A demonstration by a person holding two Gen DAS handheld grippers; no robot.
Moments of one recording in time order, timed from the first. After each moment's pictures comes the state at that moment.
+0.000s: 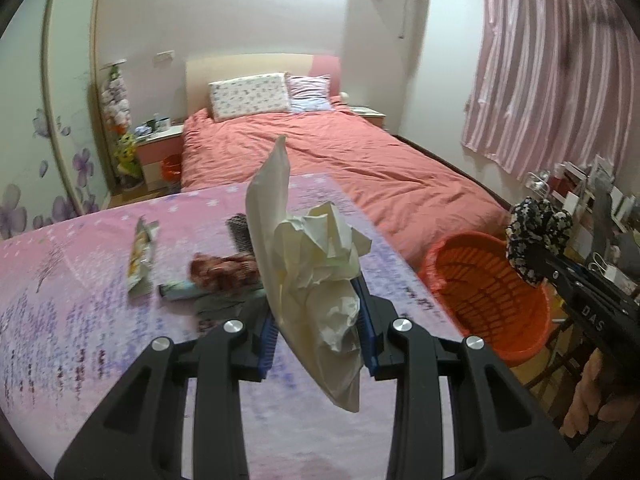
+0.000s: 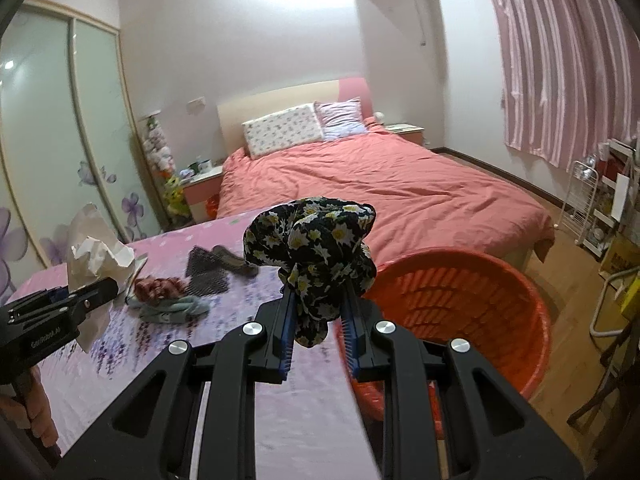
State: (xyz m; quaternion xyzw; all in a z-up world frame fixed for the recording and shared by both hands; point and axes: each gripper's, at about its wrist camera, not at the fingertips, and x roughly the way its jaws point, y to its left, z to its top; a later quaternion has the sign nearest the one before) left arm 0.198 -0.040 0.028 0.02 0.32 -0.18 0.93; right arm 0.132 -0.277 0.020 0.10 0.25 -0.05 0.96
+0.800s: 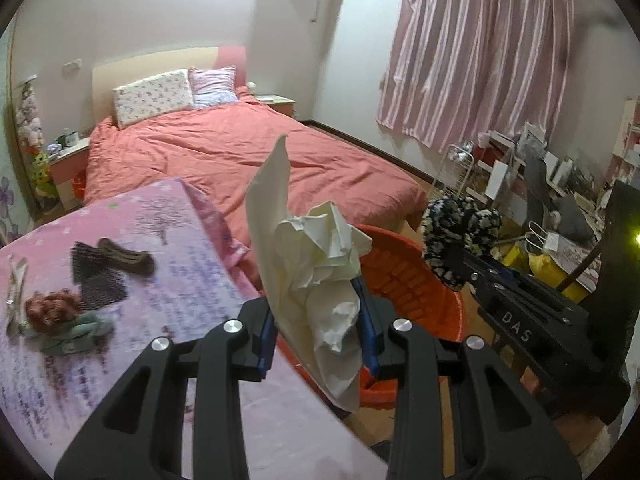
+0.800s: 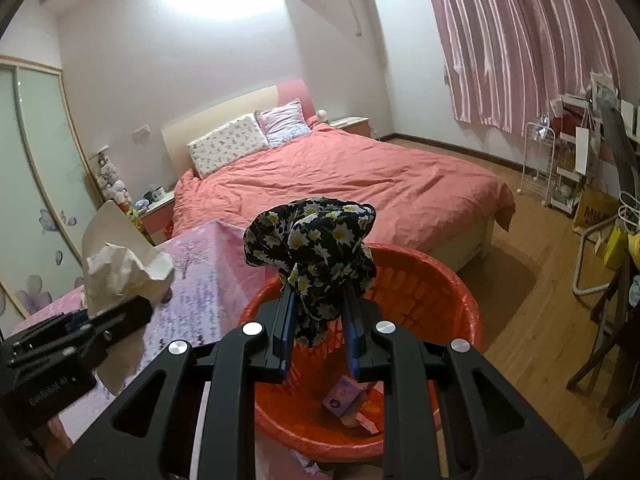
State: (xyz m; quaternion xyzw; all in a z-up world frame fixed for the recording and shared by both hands) left arm 0.204 -0.204 0.003 0.04 0.33 -0.32 0.89; right arm 0.131 -0.372 -0.004 0.16 0.24 -0.13 0.95
